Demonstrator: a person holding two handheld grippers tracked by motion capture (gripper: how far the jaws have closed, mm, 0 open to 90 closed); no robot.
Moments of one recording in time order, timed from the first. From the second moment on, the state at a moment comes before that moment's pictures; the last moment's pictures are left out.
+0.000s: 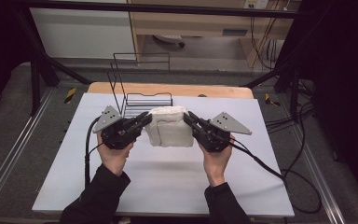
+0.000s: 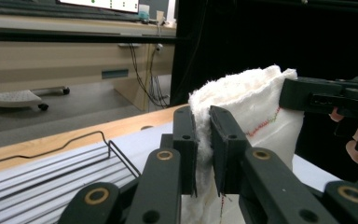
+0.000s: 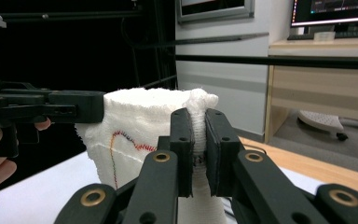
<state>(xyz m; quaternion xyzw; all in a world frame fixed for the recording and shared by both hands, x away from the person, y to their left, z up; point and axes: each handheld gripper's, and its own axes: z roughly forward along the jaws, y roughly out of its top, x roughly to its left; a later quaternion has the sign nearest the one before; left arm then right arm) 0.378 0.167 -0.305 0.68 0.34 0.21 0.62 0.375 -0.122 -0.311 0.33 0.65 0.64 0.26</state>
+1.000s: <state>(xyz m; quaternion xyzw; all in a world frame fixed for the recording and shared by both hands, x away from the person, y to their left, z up) 0.394 0.197 -0.253 0.64 0.34 0.25 0.64 0.400 -0.087 -0.261 0.30 0.63 0.66 0.28</state>
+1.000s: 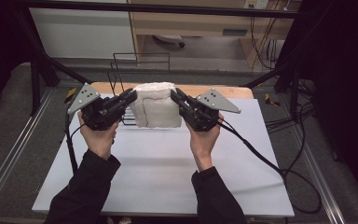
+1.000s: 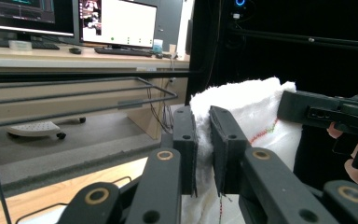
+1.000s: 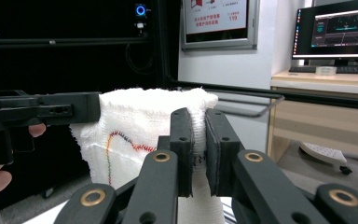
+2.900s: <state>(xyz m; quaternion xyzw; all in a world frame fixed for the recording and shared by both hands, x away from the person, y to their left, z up) 0.480 0.234 -0.172 0.60 0.37 0.29 0.65 0.493 -0.031 -0.184 0.31 0.61 0.66 0.30</state>
